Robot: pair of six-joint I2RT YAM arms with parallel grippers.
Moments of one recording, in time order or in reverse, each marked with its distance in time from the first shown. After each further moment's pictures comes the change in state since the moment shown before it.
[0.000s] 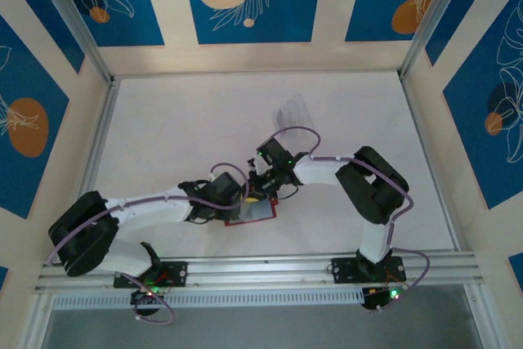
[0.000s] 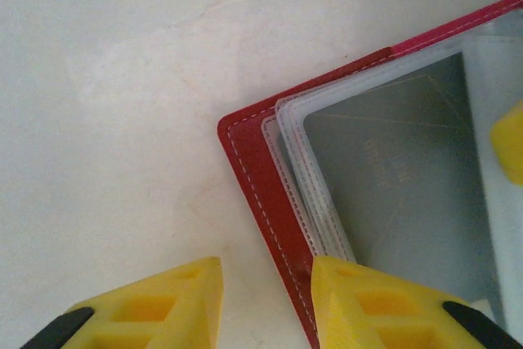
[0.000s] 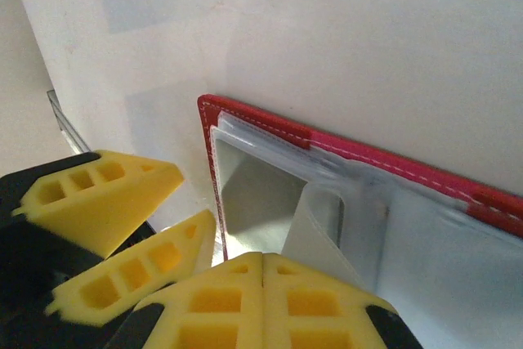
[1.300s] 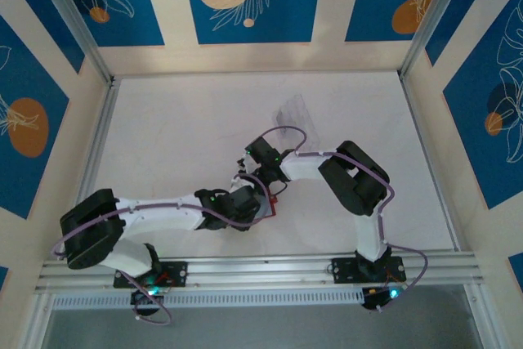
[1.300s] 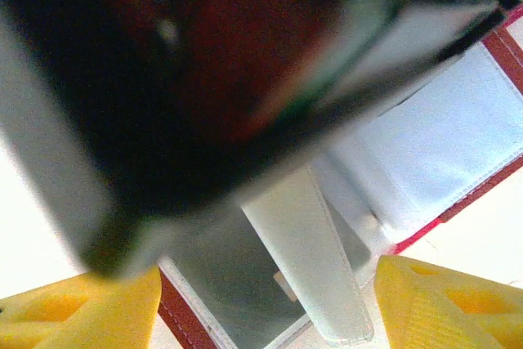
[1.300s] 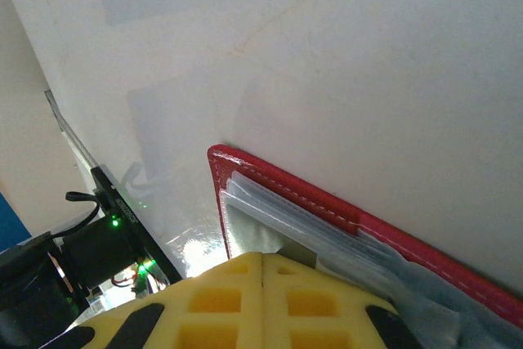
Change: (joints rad) left arm -0.217 0.071 0.080 0.024 -0.106 0.052; right arm 0.027 0.136 0.133 -0.021 -0.030 0.019
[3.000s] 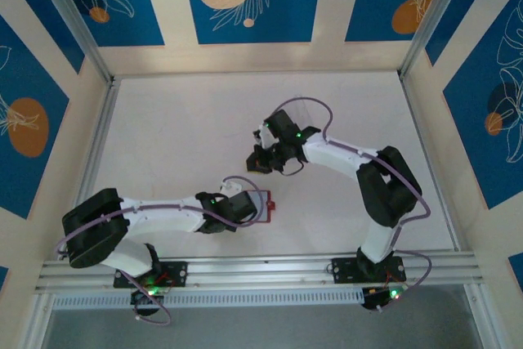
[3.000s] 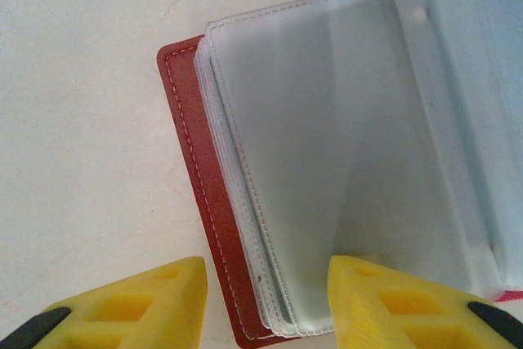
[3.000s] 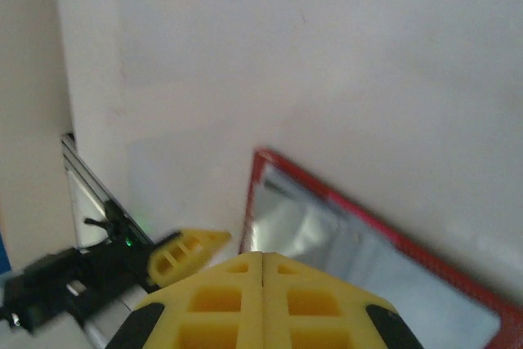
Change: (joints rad) left arm 0.013 0.011 -0.044 -0.077 -0.117 -0.132; right arm -0.111 -0.238 0.056 -0.283 0.137 -0.180
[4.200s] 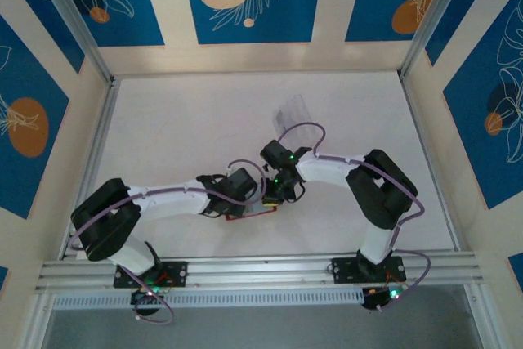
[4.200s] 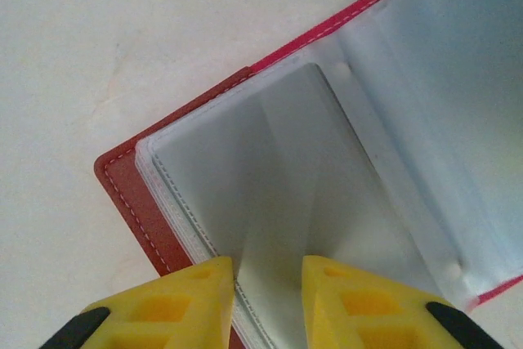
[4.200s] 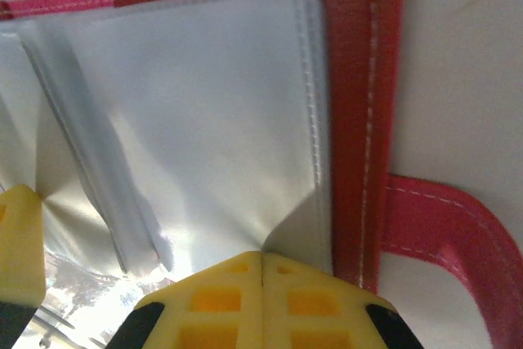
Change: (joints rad) left arm 0.162 0.089 0.105 0.071 0.201 0.154; right arm 0.067 0.029 -0.145 -0.130 0.219 0.018
